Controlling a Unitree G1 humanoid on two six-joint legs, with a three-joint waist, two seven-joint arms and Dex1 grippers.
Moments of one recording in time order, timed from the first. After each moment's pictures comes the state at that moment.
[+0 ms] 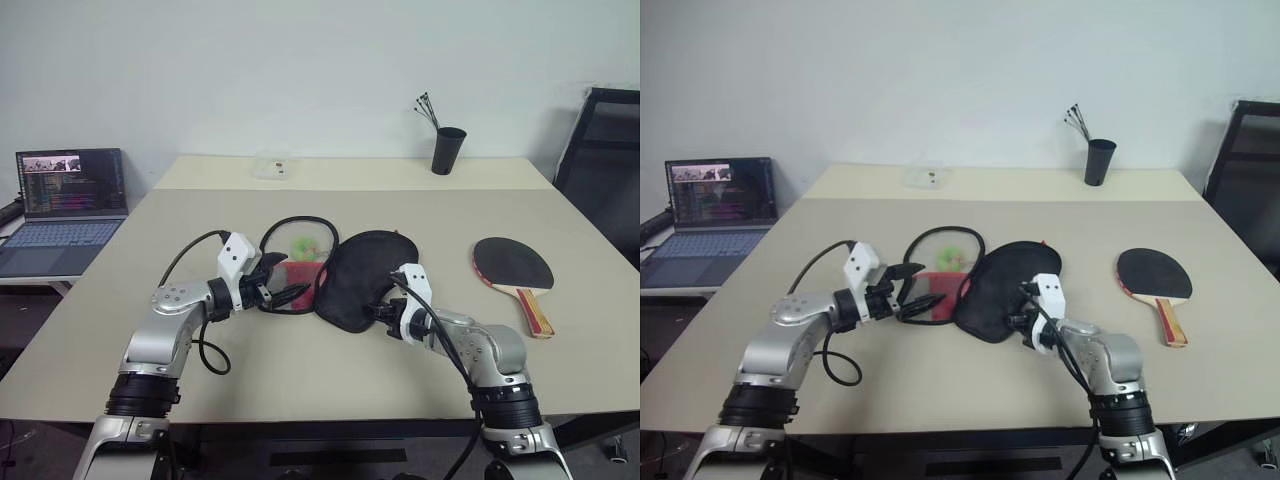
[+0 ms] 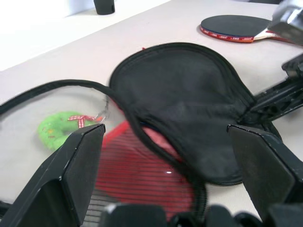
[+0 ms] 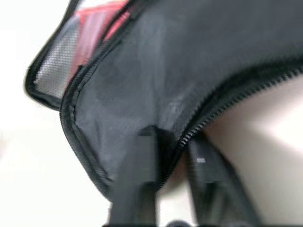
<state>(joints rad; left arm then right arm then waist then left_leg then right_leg) -0.53 0.56 0.04 0.16 -0.28 0.29 -0.94 -0.52 -0.12 -0.06 -0.04 0.49 1.12 0.24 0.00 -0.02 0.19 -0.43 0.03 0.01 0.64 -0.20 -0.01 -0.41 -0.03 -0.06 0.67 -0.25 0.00</state>
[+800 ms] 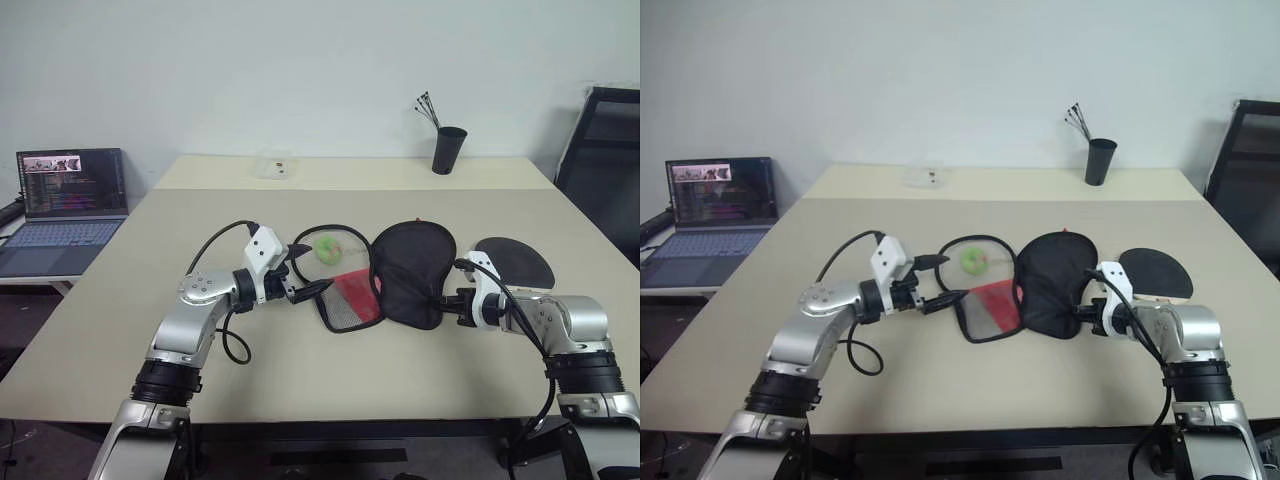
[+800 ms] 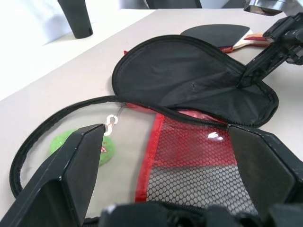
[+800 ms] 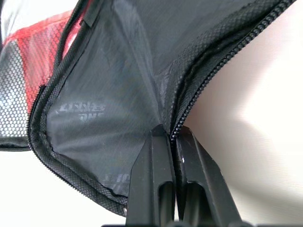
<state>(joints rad) -0.60 0.50 -0.05 0.18 -0.23 0.22 -0.94 -0.64 -0.52 -0.07 0.18 0.48 1.16 0.50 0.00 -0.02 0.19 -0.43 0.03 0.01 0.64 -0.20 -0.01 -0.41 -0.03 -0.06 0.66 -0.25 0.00</state>
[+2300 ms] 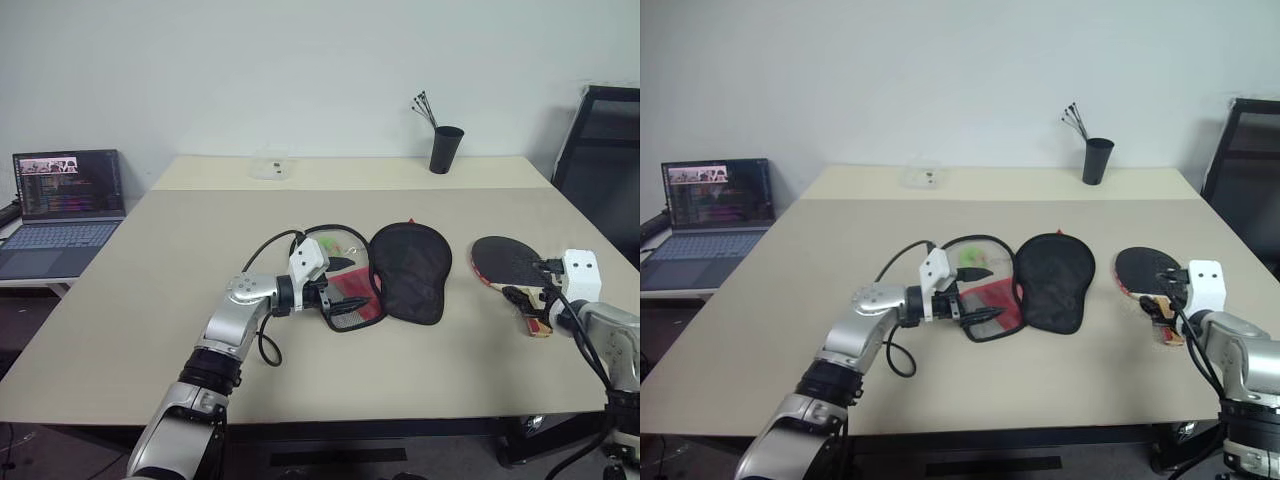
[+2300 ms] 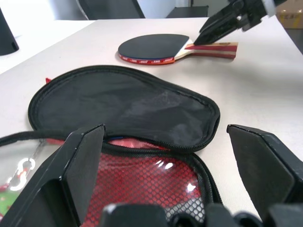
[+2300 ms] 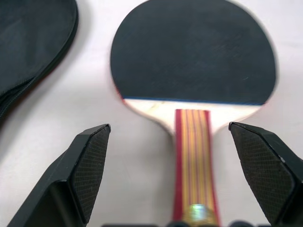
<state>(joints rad) -0.70 0.36 -0.15 0.35 -0.19 0.10 -1.06 -0.42 -0.59 -0.37 0.01 0.34 1.01 0.29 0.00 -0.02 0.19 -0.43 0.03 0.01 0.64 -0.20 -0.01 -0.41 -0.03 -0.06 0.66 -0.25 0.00</state>
